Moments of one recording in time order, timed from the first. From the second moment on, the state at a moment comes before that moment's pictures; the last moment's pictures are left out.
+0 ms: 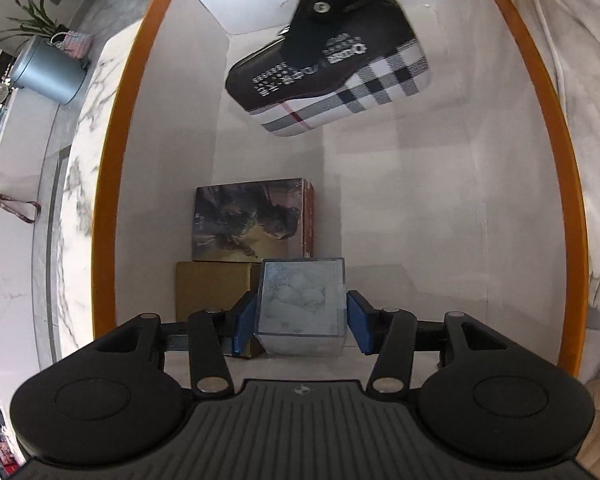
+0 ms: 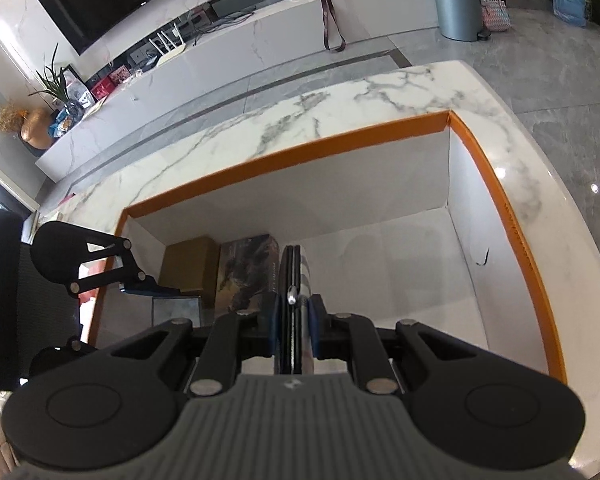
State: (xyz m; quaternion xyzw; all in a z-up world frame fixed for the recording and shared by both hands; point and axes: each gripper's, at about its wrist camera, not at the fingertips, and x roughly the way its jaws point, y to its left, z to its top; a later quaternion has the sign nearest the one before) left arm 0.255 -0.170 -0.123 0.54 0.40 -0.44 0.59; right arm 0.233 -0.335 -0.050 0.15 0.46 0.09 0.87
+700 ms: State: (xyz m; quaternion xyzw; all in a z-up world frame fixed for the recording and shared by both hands) left arm 0.255 -0.155 -0.105 0.47 0.41 -0.37 0.69; right arm 0.281 -0.324 -0.065 0.18 0.48 0.07 0.85
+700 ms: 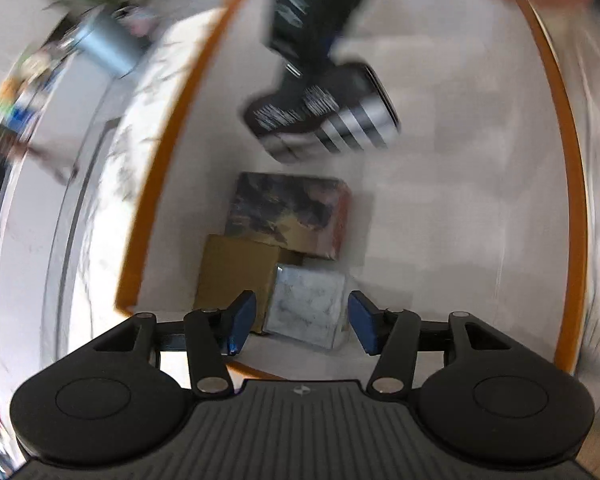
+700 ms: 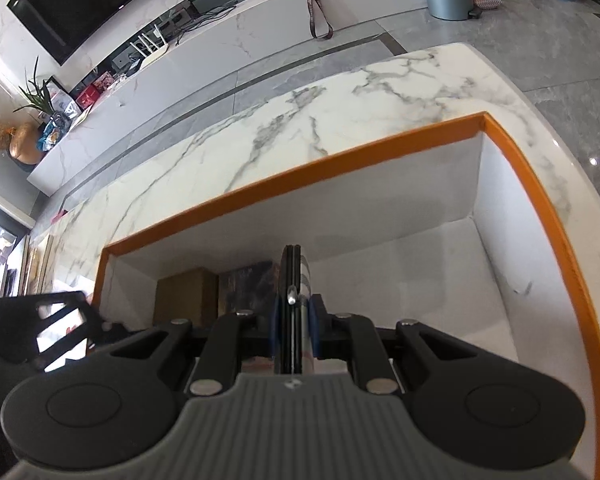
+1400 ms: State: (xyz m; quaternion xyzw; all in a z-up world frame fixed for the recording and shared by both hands) left arm 0.266 -0.153 -0.094 0.40 0.44 -0.34 0.73; right arm 0.308 -0.326 -0.105 0.12 0.56 0.01 0.82
